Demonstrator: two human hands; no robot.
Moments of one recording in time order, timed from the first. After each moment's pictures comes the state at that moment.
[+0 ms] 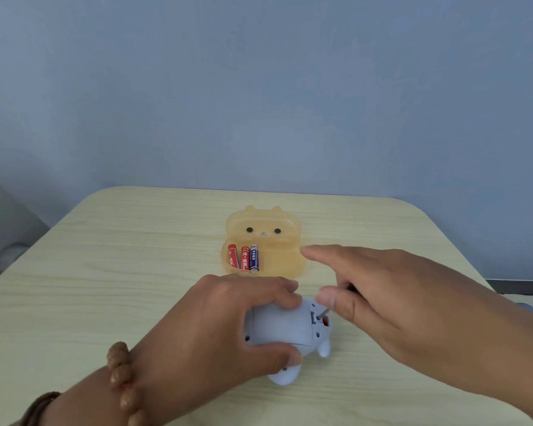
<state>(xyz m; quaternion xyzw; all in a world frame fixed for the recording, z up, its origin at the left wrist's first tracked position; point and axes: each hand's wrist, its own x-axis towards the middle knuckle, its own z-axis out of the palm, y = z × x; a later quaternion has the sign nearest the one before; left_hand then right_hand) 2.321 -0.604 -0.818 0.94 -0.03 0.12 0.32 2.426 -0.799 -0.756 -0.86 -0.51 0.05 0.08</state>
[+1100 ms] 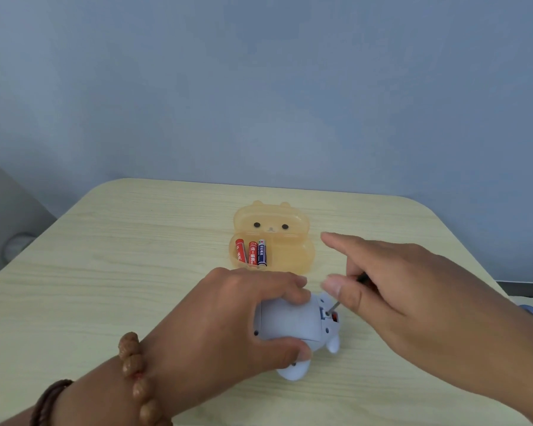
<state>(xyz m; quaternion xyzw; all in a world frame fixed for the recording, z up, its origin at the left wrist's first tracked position) 2.320 -0.604 -0.815 0.94 -0.02 0.11 0.33 2.423 -0.797 -0.763 -0.87 -0.47 0.01 0.13</state>
